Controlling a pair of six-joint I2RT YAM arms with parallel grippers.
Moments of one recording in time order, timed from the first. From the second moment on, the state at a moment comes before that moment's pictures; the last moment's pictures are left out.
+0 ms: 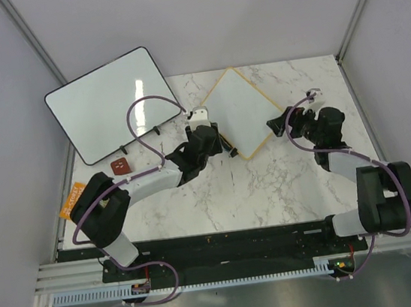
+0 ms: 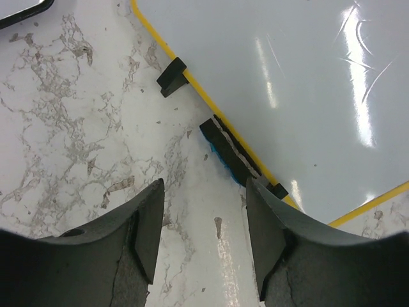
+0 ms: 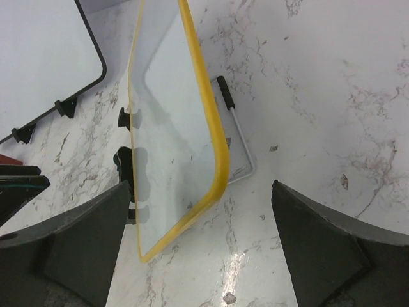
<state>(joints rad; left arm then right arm) -0.82 1.66 1.00 0.13 -0.51 -0.49 -0.02 1.41 0.56 0.57 -0.48 0.39</state>
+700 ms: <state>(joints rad) -0.82 1.88 1.16 0.11 -0.43 -0.47 -0.02 1.13 0.40 0.66 -0.33 0.38</state>
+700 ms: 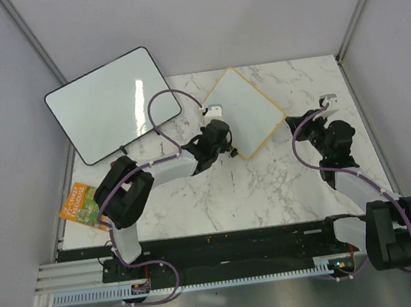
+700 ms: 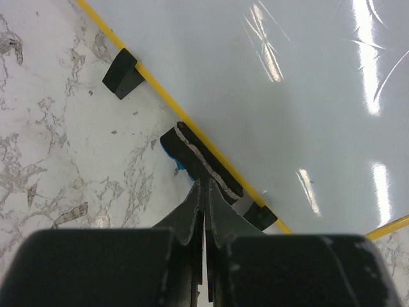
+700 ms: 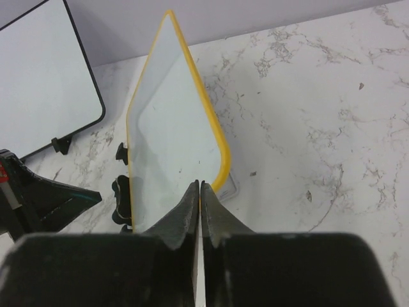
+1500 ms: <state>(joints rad) -0.82 1.97 1.26 0.00 -0.39 -0.48 -0.02 1.11 0.38 0.68 -0.31 0.38</state>
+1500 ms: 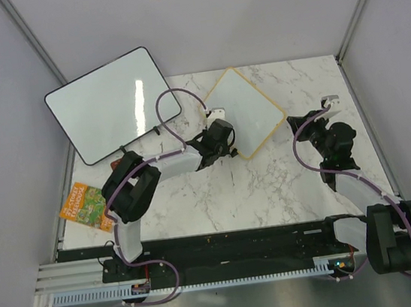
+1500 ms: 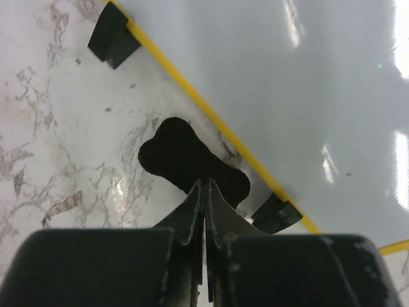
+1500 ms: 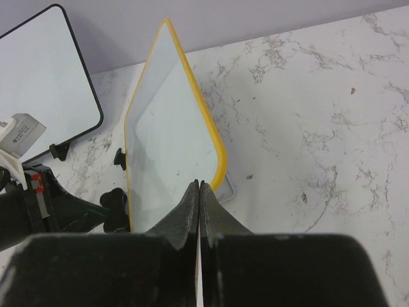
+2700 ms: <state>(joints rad) -0.78 0.80 0.53 -0.12 -0.21 -0.56 -0.02 0.72 0.41 0.15 -0.40 0.28</state>
